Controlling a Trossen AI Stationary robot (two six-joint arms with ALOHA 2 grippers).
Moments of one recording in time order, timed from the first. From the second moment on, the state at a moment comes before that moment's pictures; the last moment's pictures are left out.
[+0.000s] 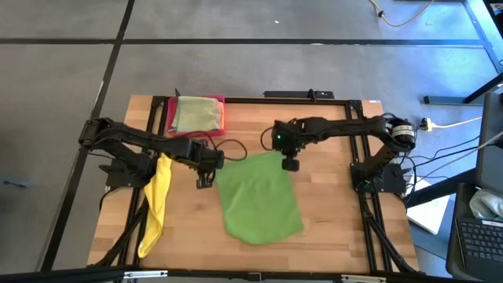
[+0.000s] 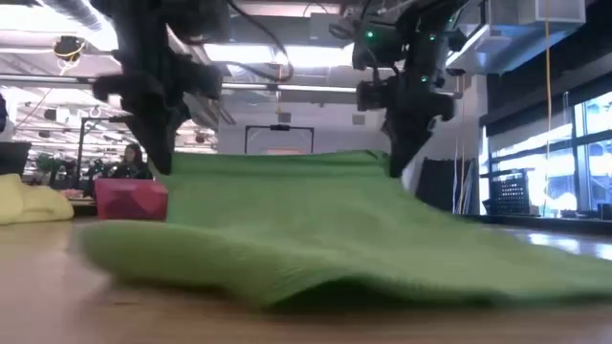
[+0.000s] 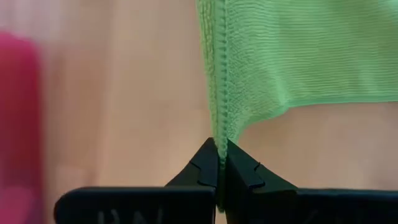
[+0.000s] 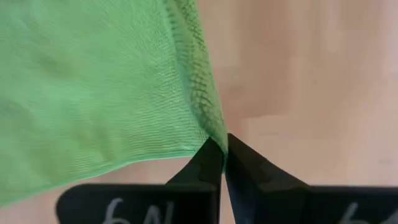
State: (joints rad) left arm -0.04 1.42 0.90 -0.85 -0.17 -0.21; right arm -0.20 1.67 1.17 -0.78 0.04 -0.14
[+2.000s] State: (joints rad) left arm -0.35 1.41 1.77 -1.14 -0.23 -0.46; right arm 0.01 1.03 1.40 -0.78 -0.15 0.16
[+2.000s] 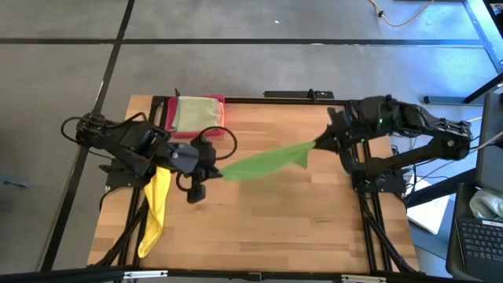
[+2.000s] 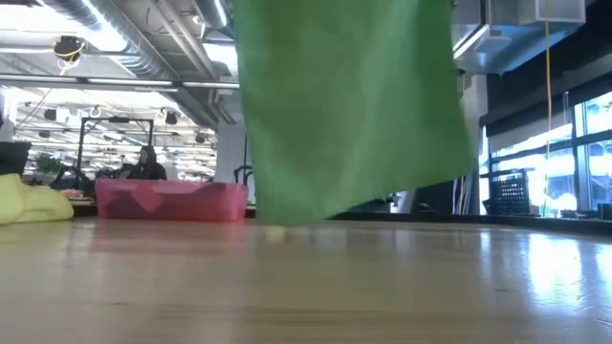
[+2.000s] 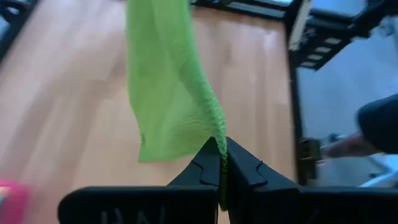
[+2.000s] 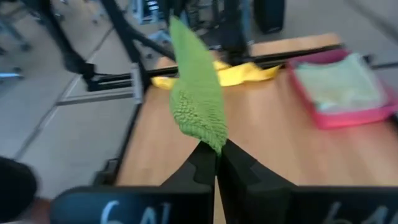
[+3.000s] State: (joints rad) left arm -0.22 1.38 1.09 -1.02 -0.41 -0.44; right arm -0.04 1.20 0.81 -0.41 0.32 -0.16
